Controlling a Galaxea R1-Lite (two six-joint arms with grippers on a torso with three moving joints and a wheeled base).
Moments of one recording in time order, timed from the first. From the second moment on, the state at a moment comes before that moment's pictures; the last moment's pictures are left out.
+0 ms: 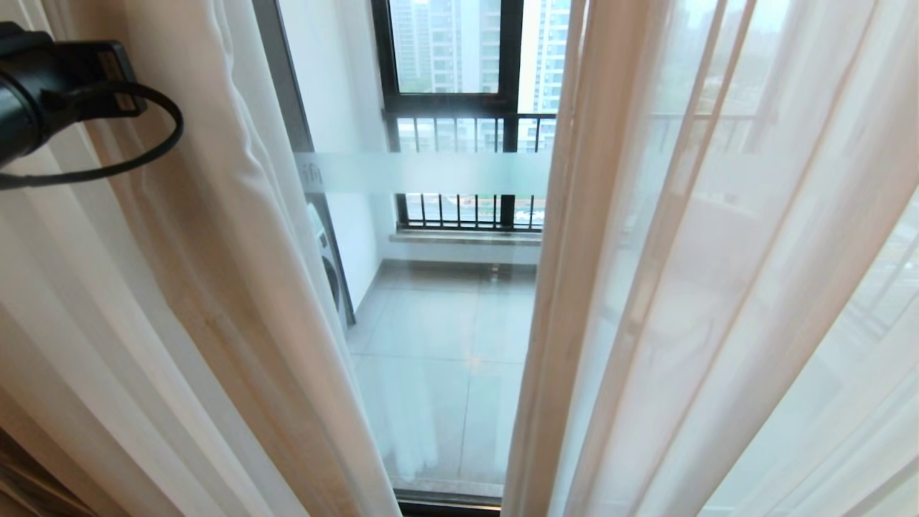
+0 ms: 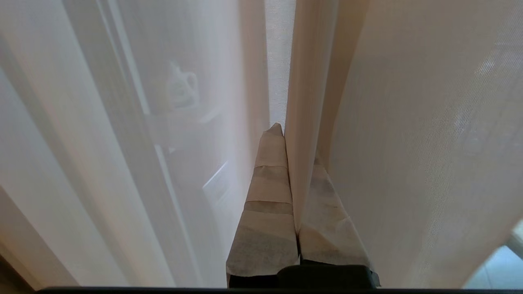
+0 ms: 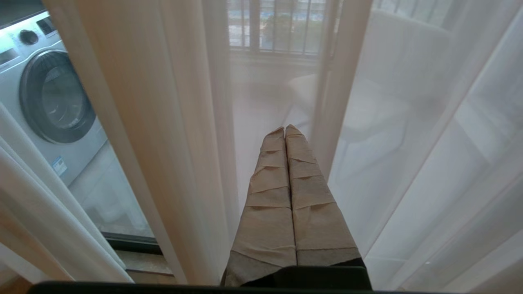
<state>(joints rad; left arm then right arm) -0.15 1.44 -1.21 -0.30 0.43 0.07 0.00 0.00 0.00 0.00 0.01 -0.03</state>
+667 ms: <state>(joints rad) -0.15 1.44 -1.19 -0.30 0.42 0.07 0.00 0.00 0.00 0.00 0.01 -0.03</state>
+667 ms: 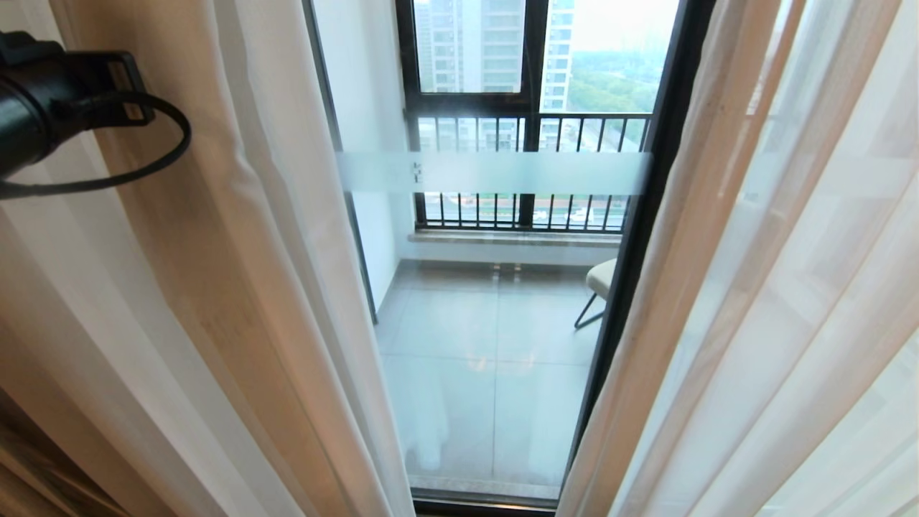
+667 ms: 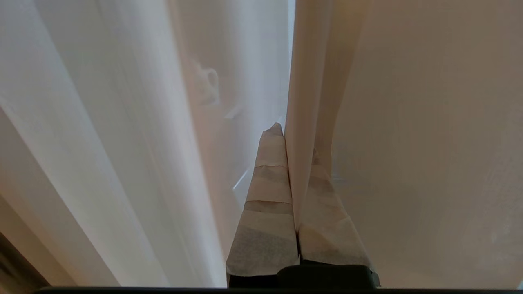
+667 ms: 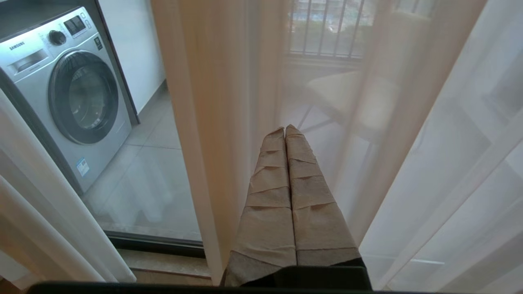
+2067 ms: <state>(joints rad) -0.15 1.44 -1.19 -0.30 0.42 0.07 0.00 0.00 0.00 0.00 0.01 -0.03</state>
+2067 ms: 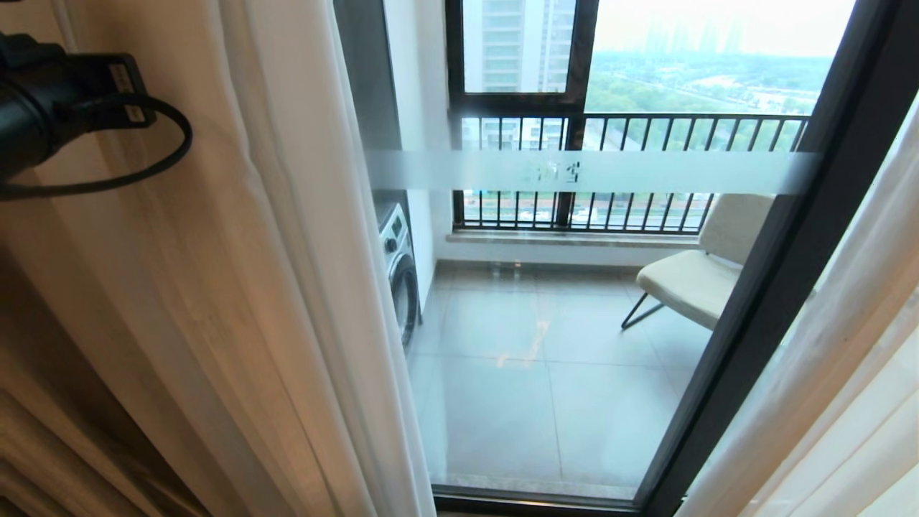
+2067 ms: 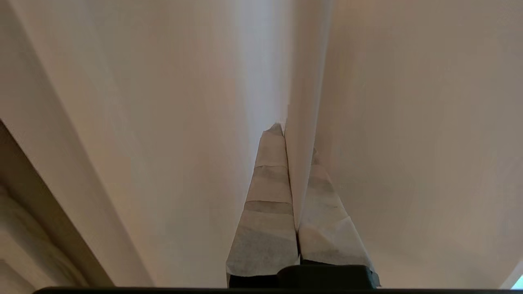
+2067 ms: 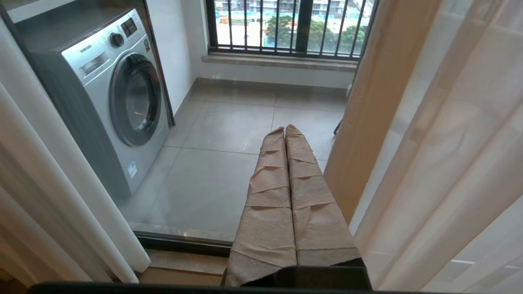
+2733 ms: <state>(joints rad) -0.15 1.44 -1.19 -0.30 0.42 0.07 0.00 0.00 0.00 0.00 0.01 -0.03</state>
